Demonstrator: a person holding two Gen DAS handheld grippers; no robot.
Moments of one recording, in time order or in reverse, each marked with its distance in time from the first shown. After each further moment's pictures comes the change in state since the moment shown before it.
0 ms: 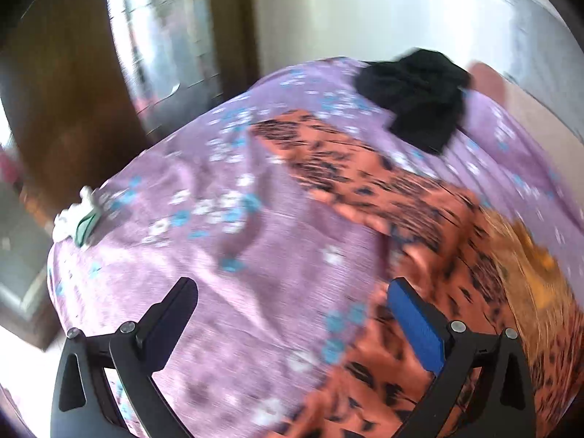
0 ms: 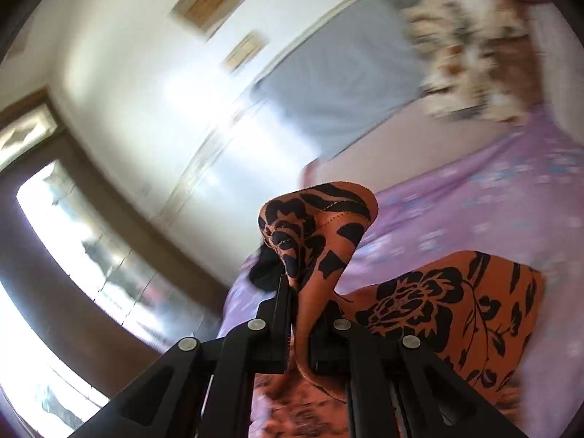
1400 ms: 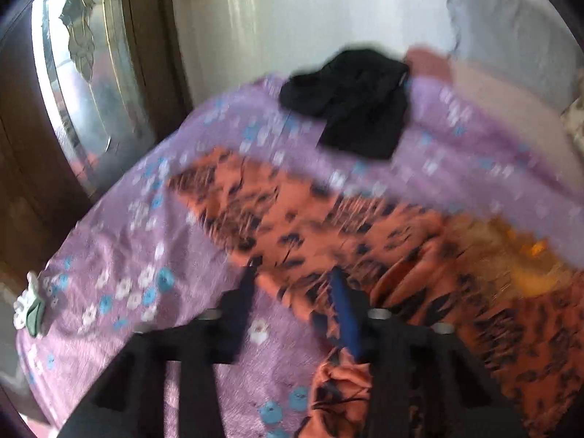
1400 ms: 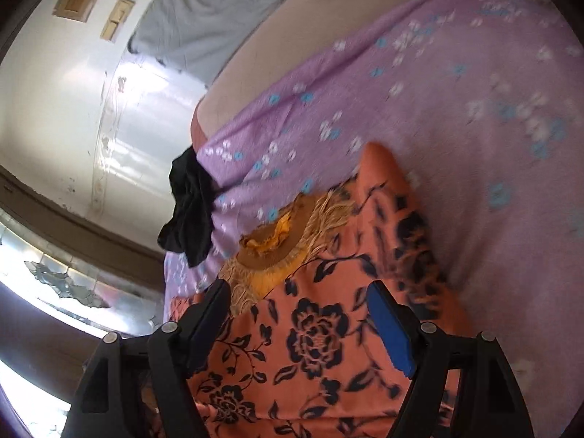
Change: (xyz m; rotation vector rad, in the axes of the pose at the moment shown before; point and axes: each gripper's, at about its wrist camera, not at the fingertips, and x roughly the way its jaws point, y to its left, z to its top) left arm 0.053 -0.076 0.024 0.250 -0.057 -0.079; right arm 0.098 -0.228 -0.069 0.356 0.228 -0.169
